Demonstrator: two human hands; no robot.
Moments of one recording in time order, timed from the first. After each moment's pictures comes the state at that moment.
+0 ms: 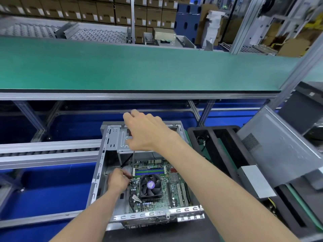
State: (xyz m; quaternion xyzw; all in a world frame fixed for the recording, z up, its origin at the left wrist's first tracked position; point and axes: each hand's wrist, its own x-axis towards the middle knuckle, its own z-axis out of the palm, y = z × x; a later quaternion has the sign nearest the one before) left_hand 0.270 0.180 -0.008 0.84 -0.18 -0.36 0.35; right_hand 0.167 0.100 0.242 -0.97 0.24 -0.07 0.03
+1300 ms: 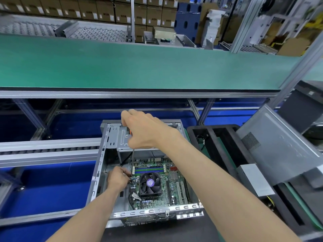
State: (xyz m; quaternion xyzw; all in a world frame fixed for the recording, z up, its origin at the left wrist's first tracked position) left_hand 0.273 0.181 -0.014 0.85 -0.23 -0.34 0.31; right_hand 0.167 0.099 0.243 -0.97 0.22 -0.05 0.10
